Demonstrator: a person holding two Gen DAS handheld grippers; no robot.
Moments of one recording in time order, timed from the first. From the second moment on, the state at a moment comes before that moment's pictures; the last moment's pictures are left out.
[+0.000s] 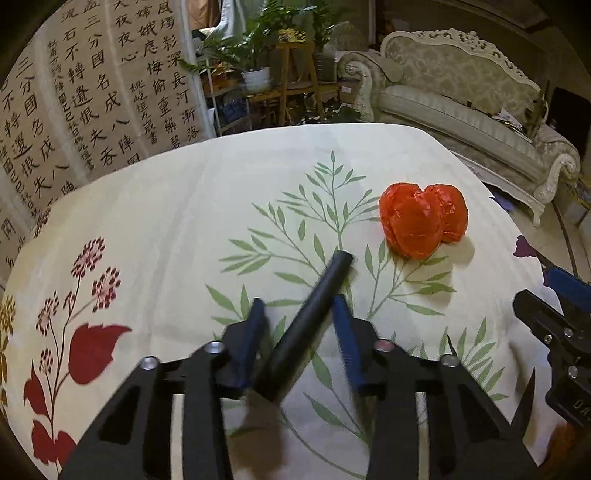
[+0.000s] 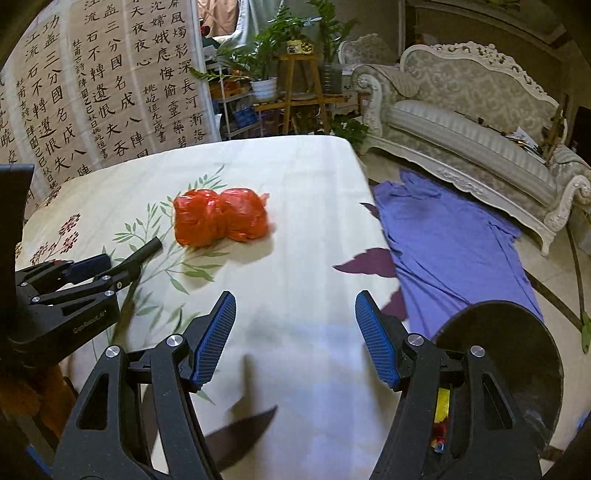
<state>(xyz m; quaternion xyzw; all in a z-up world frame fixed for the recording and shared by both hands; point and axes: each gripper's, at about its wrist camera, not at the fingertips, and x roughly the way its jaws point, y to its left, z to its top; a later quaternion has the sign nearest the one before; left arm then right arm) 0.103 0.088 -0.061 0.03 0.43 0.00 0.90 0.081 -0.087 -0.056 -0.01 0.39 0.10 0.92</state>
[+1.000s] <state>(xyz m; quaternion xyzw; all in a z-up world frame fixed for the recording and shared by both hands) 0.136 0.133 -0.057 -0.01 0.43 0.01 0.90 0.150 -0.020 -0.060 -0.02 0.40 0.14 0.90</state>
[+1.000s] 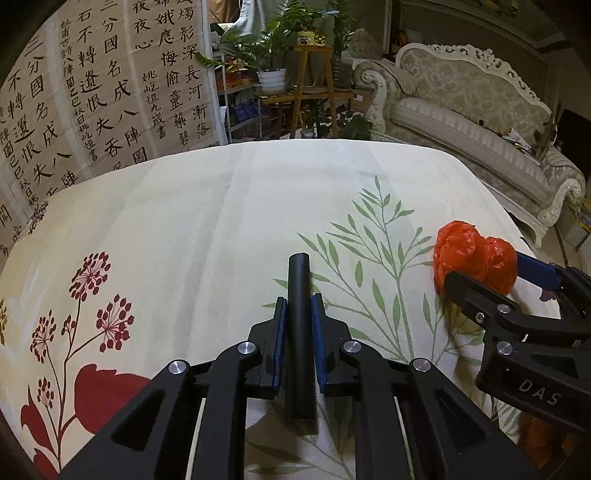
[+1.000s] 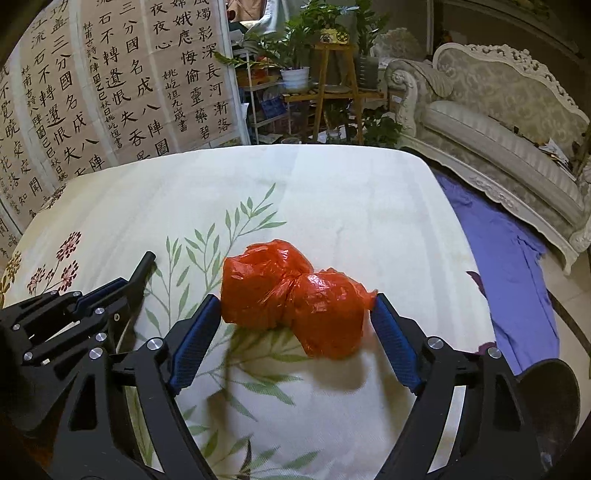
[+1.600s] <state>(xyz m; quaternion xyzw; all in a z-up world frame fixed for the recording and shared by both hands) 0.137 0.143 -0.056 -0.03 0.42 0.00 0.91 0.133 -0.012 -0.058 -0.04 0.39 0.14 0.91</state>
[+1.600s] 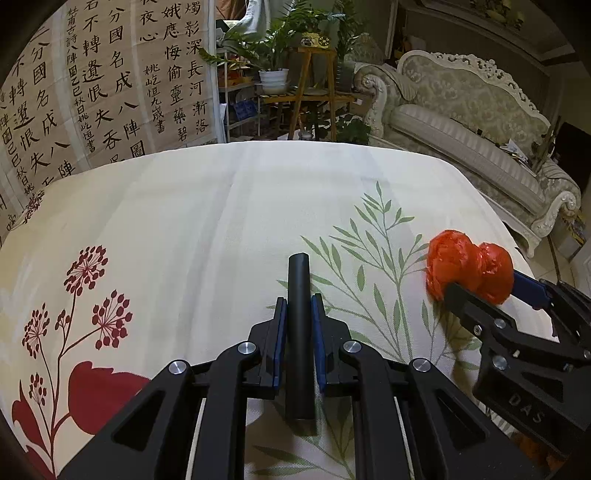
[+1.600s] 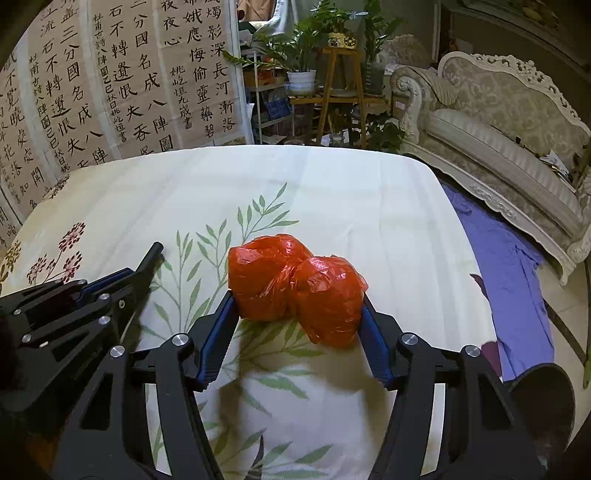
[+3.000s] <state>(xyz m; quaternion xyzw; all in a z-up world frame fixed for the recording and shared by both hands) 0.035 0.044 -0.030 0.00 0.38 -0.08 0.92 0.007 -0.141 -0.041 0.01 0.36 0.04 0.93</state>
